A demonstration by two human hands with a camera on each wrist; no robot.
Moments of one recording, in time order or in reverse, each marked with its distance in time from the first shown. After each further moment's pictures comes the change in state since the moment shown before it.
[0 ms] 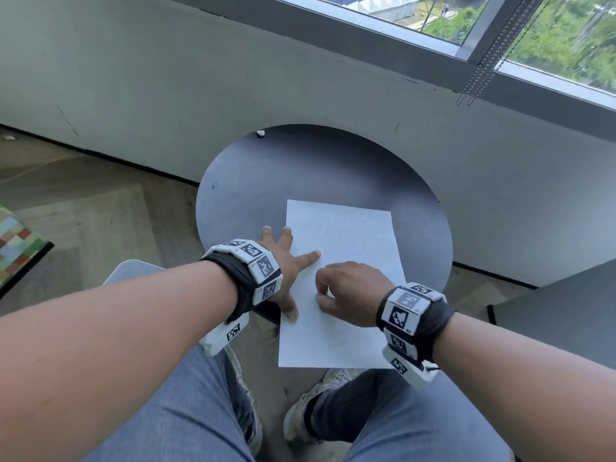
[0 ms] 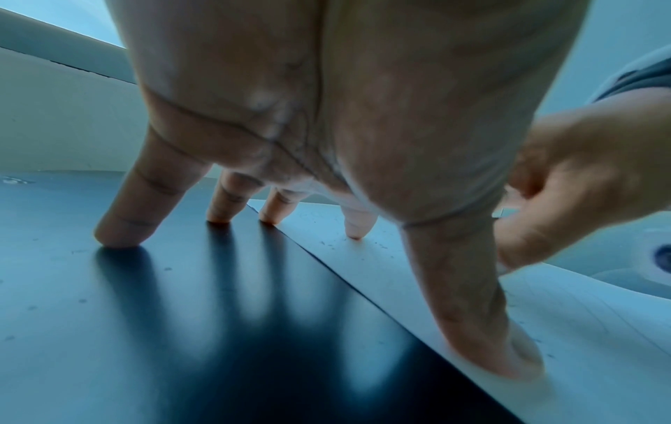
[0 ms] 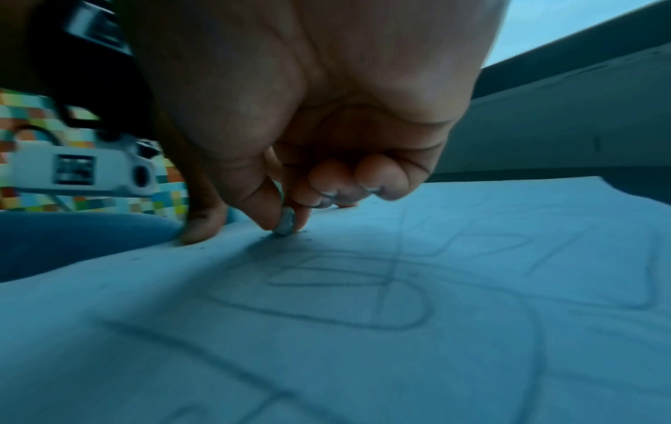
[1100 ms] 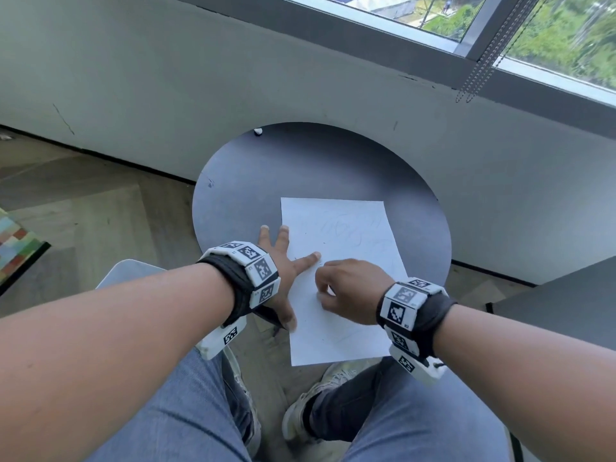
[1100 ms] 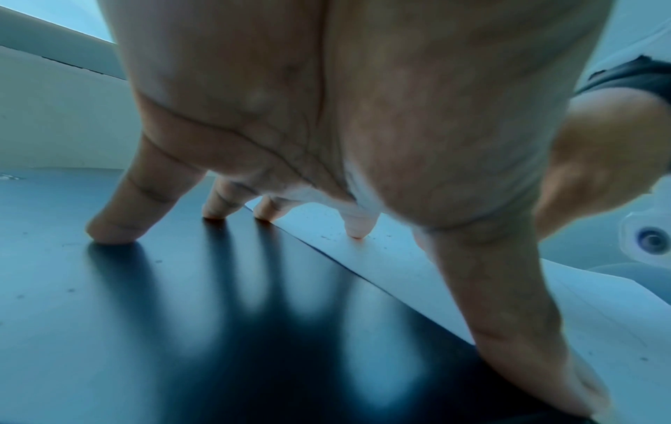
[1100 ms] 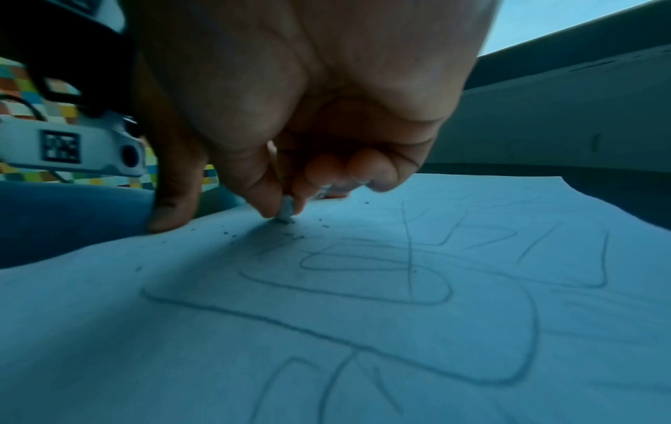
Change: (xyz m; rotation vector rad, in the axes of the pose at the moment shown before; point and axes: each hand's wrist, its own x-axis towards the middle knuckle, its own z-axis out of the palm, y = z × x) left_hand -0.003 0.003 0.004 0.000 -0.030 -0.006; right_hand -0.001 0.004 -0.005 -0.045 0.007 -0.028
